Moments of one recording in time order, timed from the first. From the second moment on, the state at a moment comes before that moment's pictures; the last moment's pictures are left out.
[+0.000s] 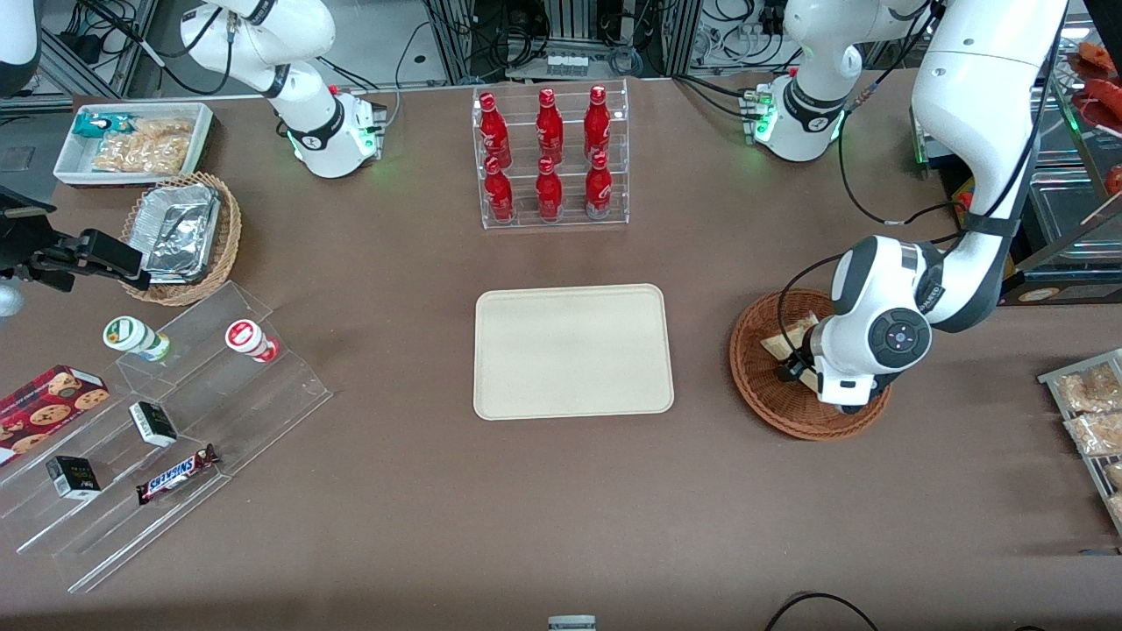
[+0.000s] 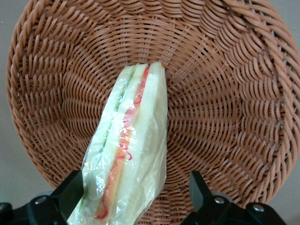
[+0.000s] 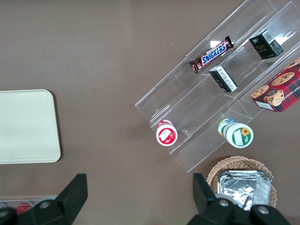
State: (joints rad) arm 0.07 0.44 -0.29 -1.91 0.14 2.05 -0.97
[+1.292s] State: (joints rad) arm 0.07 0.45 -0.28 -1.93 0.14 2.05 -0.97
